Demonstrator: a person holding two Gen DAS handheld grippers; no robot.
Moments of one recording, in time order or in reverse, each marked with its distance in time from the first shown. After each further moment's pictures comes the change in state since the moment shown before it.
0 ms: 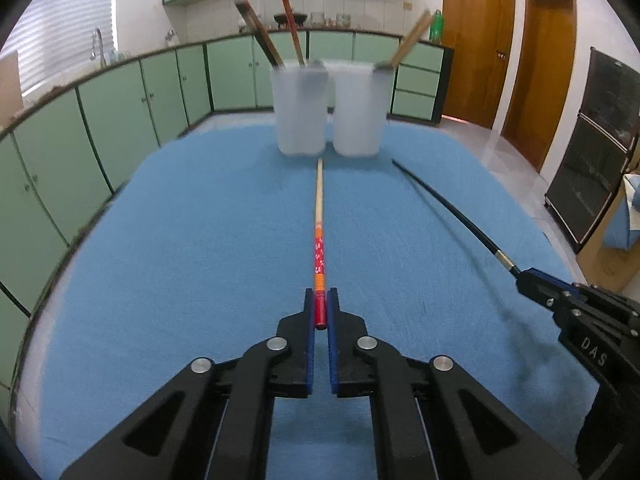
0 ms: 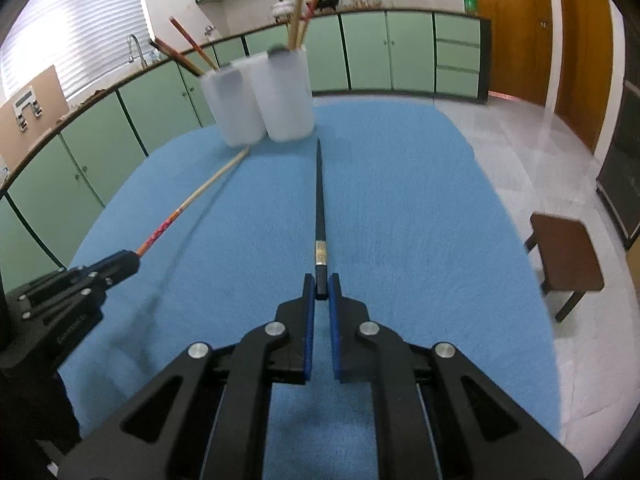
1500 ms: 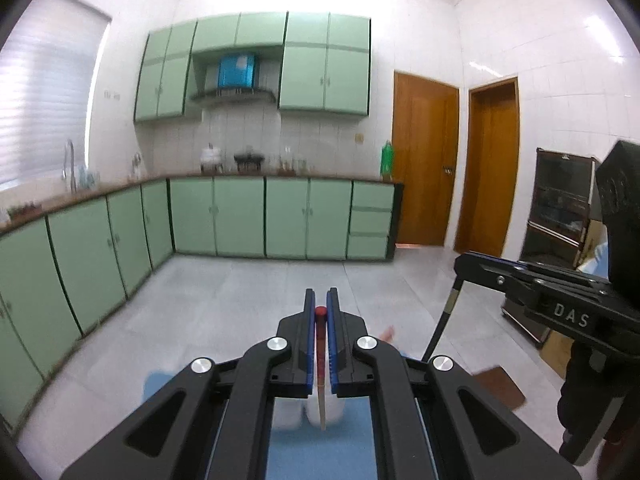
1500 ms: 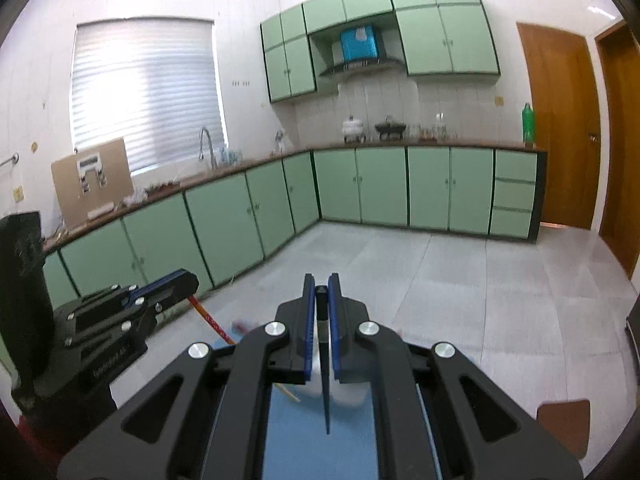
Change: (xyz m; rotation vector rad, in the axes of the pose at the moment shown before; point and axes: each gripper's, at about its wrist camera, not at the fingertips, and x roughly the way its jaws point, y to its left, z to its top) left arm -0.110 0.016 0.246 0.074 -0.490 -0.158; right arm -0.118 0.033 0.289 -0.149 -0.395 0.192
